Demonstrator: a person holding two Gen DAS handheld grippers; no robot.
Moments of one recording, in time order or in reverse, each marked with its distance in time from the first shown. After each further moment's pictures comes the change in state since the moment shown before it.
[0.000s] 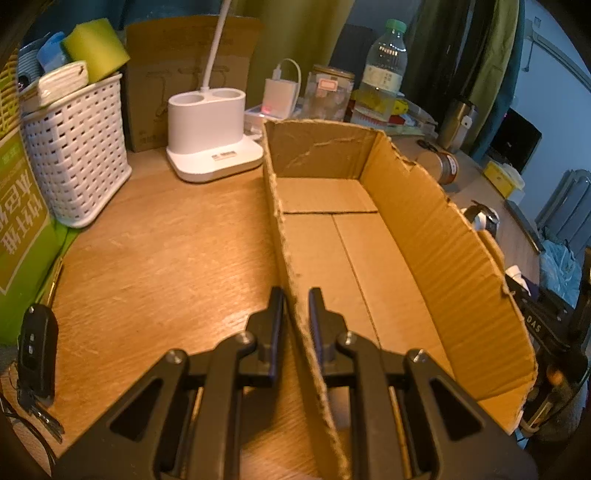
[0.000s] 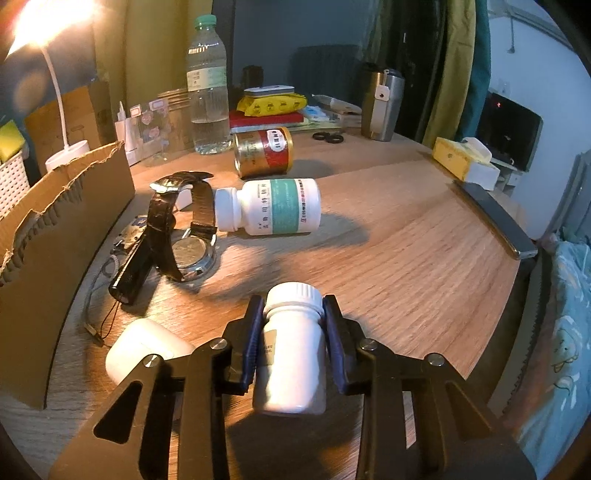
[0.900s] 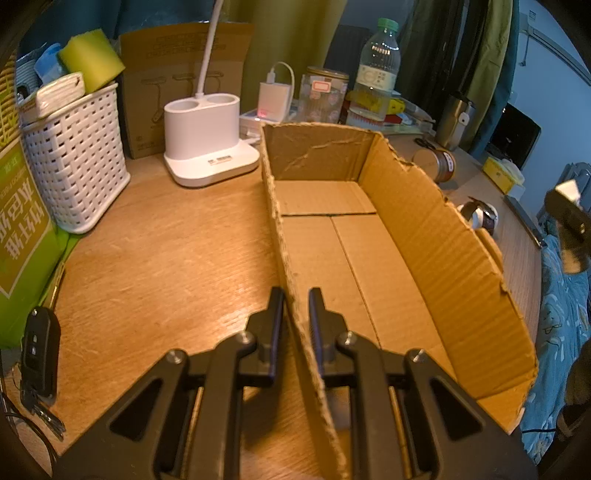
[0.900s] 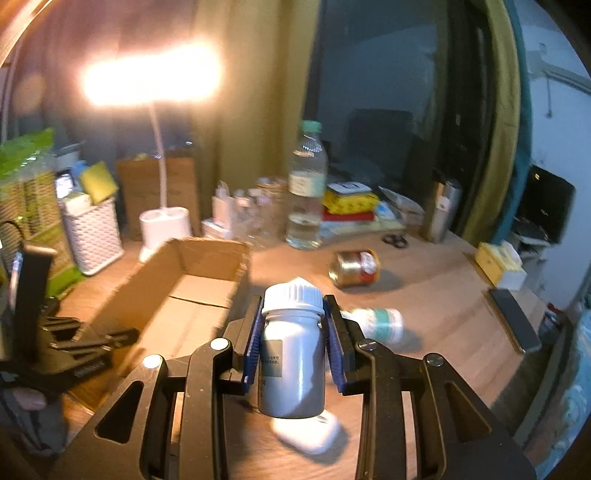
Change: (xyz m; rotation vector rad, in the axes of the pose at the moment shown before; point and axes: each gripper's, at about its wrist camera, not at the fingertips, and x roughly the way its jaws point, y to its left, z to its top) left arm -0.002 -0.005 -0.002 0.024 -0.013 0.013; right arm -0.097 0.076 0.056 -0.143 -0.245 0.179
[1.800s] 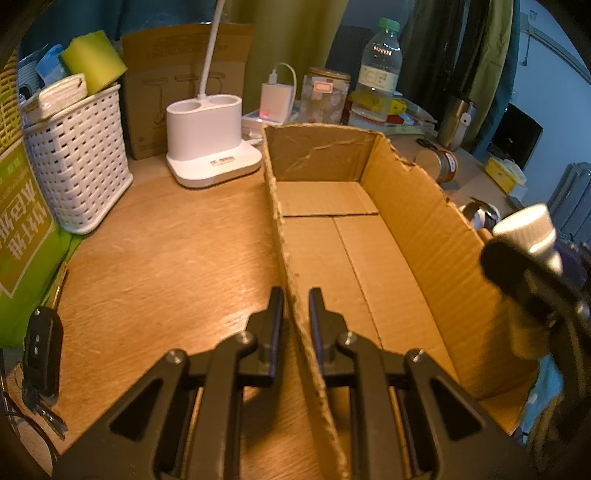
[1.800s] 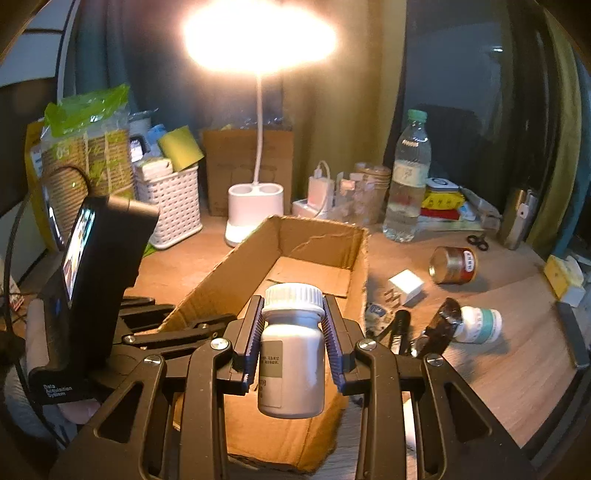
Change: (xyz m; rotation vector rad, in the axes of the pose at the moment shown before) left arm -0.001 0.000 0.000 0.000 -0.004 0.011; right arm 0.021 0.076 -0.011 -0.091 0.059 0.221
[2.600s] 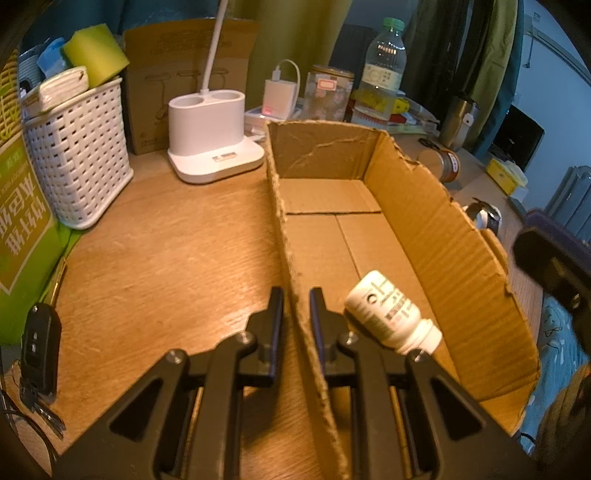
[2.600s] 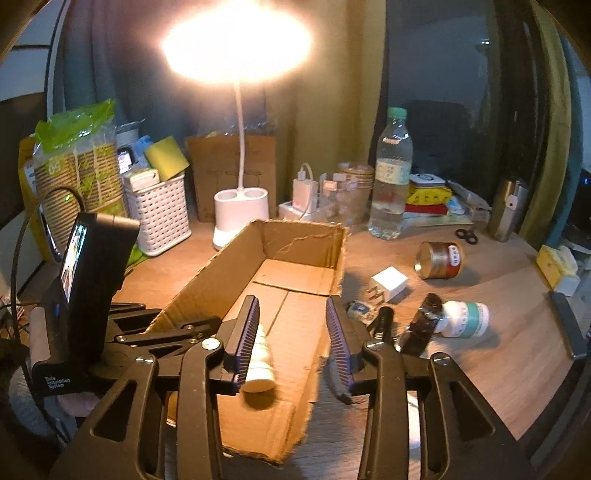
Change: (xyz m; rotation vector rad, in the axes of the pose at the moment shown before) left arm 0.003 0.002 0.001 -0.012 0.009 -0.002; right arm -0.013 -0.019 0.001 0.051 -0.015 -0.027
